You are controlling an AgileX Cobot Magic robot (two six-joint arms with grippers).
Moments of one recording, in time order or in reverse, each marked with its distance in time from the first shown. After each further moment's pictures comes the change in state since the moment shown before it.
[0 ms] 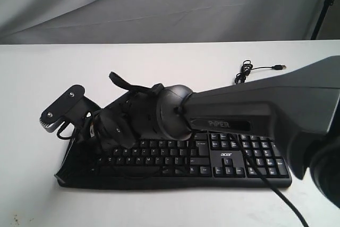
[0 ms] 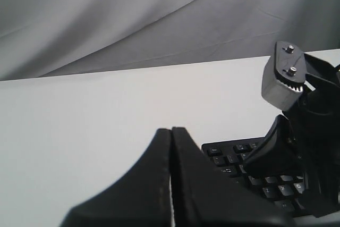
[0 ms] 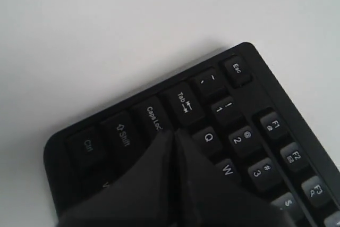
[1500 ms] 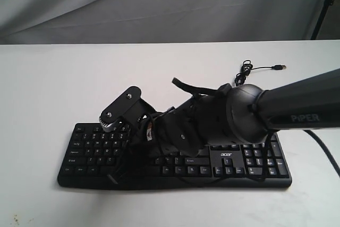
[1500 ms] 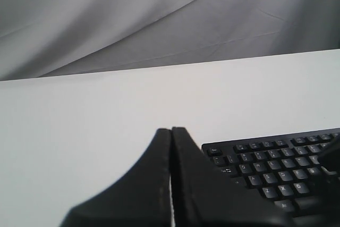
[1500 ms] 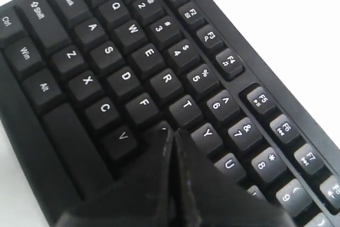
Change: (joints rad) left arm 0.000 0.000 0.000 0.000 0.000 0.000; right arm -0.099 -0.201 0.380 0.002 -0.155 0.010
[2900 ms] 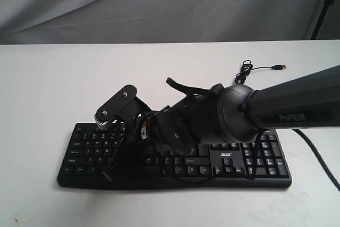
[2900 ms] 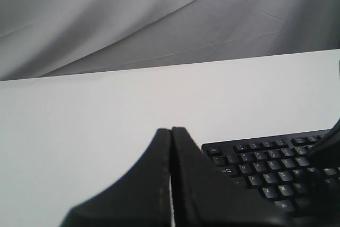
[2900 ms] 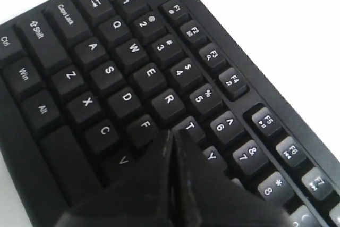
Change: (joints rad) left arm 0.000 0.000 0.000 0.000 0.000 0.000; right arm 0.007 0.031 -0.035 0.002 -0.012 0.007
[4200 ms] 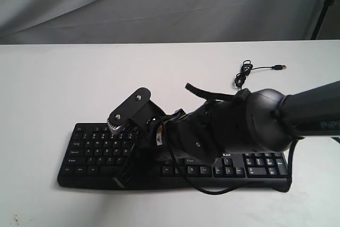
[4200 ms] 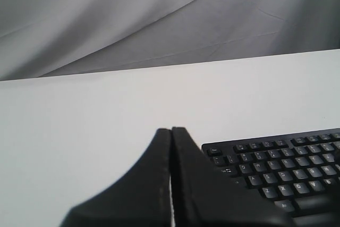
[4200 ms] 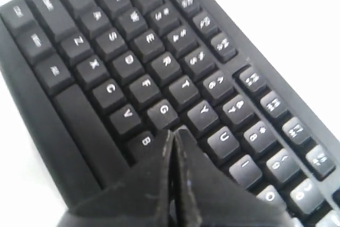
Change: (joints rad) left arm 0.000 0.000 0.000 0.000 0.000 0.000; right arm -0.006 -0.100 0.131 0.004 -0.050 0.004
